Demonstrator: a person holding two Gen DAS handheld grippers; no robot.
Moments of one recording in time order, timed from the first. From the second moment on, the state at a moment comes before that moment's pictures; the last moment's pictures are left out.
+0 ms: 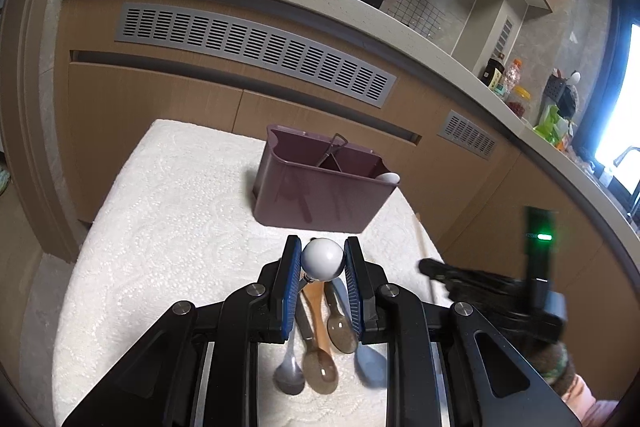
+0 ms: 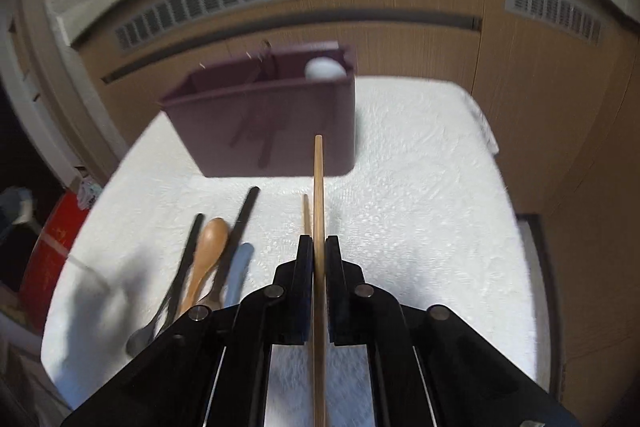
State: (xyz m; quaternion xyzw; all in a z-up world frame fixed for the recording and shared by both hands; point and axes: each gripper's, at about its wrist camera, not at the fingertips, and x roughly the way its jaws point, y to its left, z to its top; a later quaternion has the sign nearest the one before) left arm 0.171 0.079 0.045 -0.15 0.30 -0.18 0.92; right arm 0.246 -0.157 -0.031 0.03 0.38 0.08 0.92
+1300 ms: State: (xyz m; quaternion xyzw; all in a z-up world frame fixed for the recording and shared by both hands) left arm 0.369 0.034 0.120 -0.19 0.25 -0.26 0.91; right arm 0.377 -0.143 0.117 0.04 0.13 0.13 0.98
